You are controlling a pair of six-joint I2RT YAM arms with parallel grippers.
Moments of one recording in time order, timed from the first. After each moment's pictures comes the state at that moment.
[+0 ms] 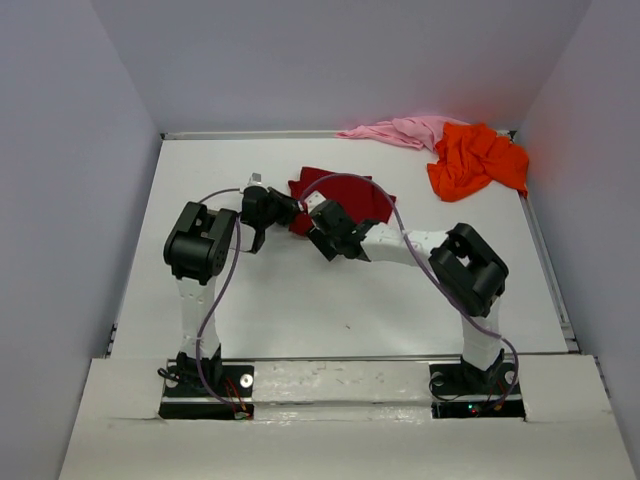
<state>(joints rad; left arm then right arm) -0.27 2.10 0.91 0.85 0.30 -1.25 0.84 1.99 1.35 -0.19 0.40 -0.07</state>
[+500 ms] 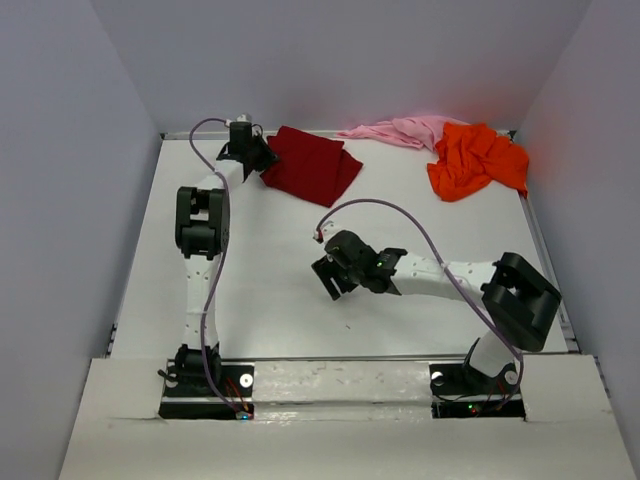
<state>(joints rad) -0.13 2.46 1.93 -0.01 0.24 -0.69 0.96 1.65 1.00 -0.26 0.20 0.21</state>
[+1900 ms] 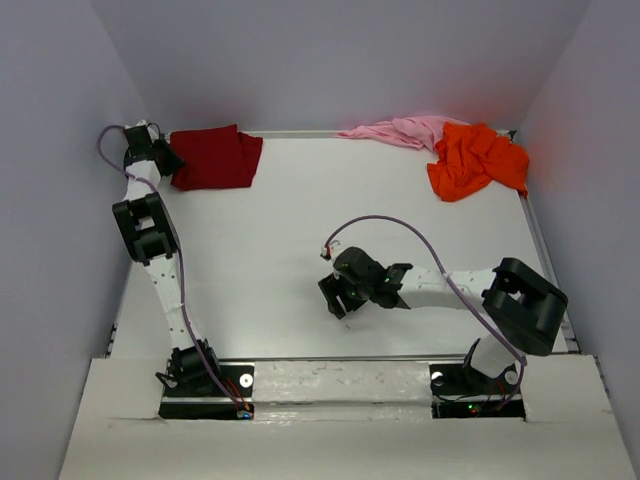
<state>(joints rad) 0.34 2.59 2.23 -0.31 0.28 -0.41 0.99 1.58 0.82 -0.14 0.04 0.32</state>
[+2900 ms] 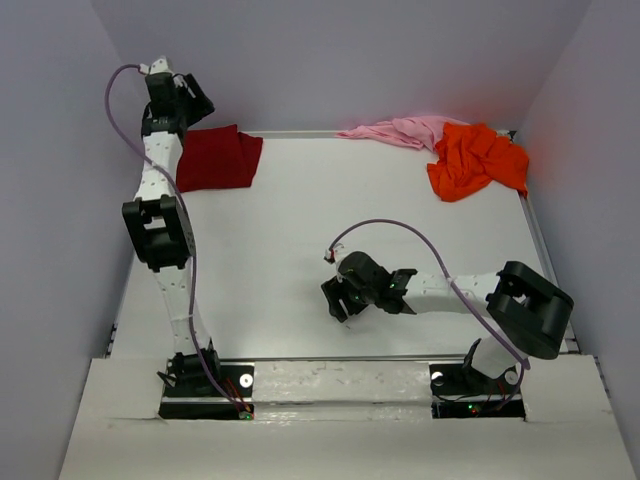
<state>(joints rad) 0.16 2.25 2.23 -0.33 0.13 -0.42 1.00 1.55 0.75 -0.07 0.03 0.34</state>
